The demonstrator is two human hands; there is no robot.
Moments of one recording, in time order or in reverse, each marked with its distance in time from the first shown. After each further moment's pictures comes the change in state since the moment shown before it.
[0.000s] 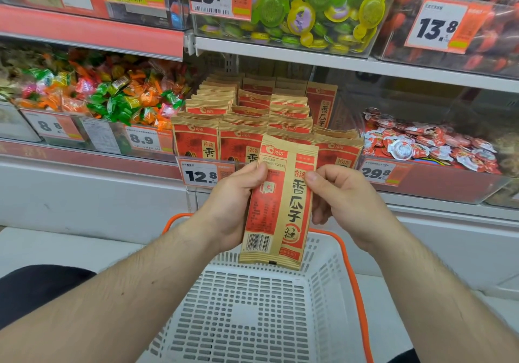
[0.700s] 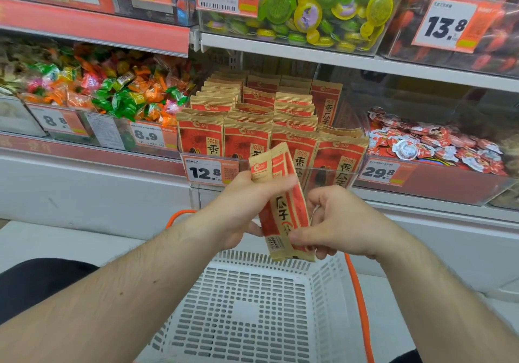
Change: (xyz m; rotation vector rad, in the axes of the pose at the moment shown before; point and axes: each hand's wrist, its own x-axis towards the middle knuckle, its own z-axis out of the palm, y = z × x) left_hand -0.002 0.003 0.005 0.415 0.188 -0.131; right_hand -0.009 -0.005 0.005 -0.431 -0.316 0.137
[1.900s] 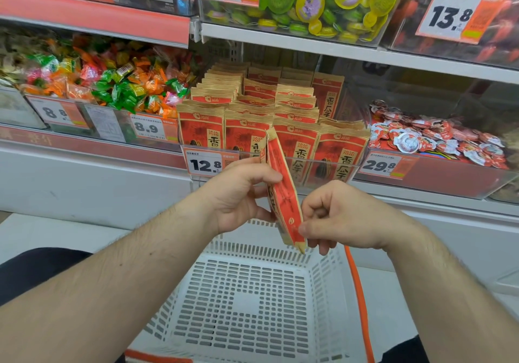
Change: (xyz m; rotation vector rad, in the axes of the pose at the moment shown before) left_hand 0.009 -0.002 -0.012 -0.303 -0.172 0.043; right_hand -0.006 -0.002 -0.007 -0.043 -0.128 -0.097
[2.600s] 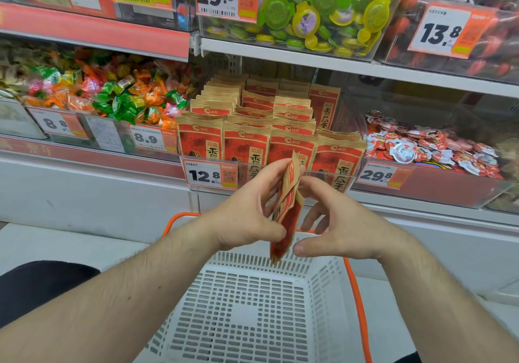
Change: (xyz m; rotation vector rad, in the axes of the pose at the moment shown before) left_hand -0.010 -0.007 0.003 0.464 -0.286 0.279; right_hand 0.009 0.024 -0.003 -0.101 0.129 -0.152
